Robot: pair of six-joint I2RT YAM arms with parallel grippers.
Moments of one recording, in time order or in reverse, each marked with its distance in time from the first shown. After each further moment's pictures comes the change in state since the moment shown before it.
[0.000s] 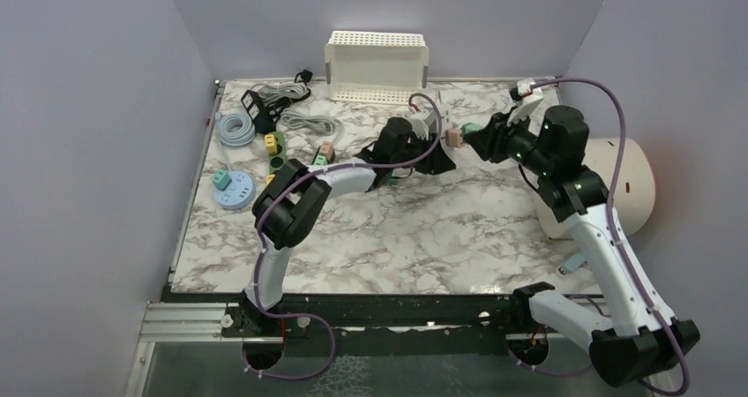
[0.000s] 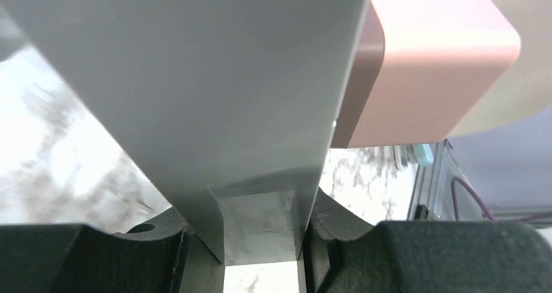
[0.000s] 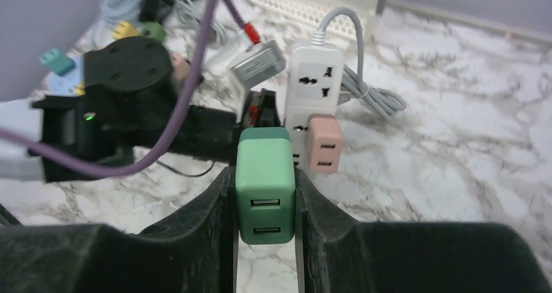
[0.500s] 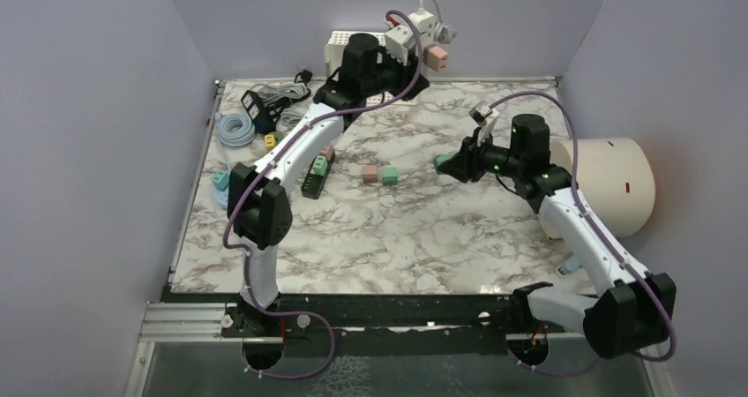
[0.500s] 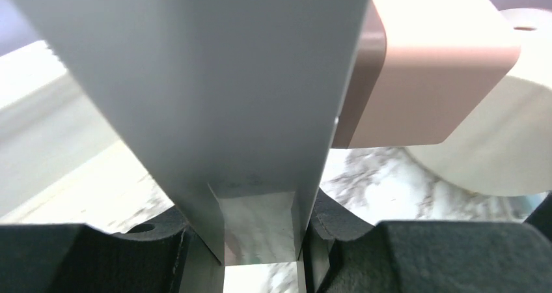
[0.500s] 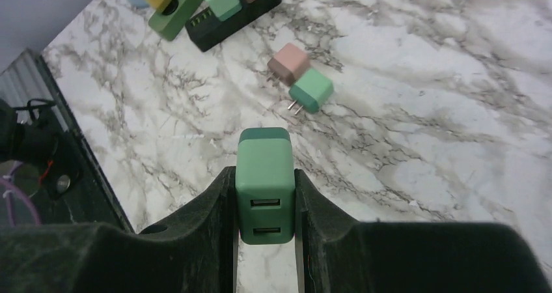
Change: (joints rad) left arm 0.177 -0.066 0.627 -0.545 -0.026 0.480; right arm 0.003 0.039 -0.179 0.140 -0.315 -0.054
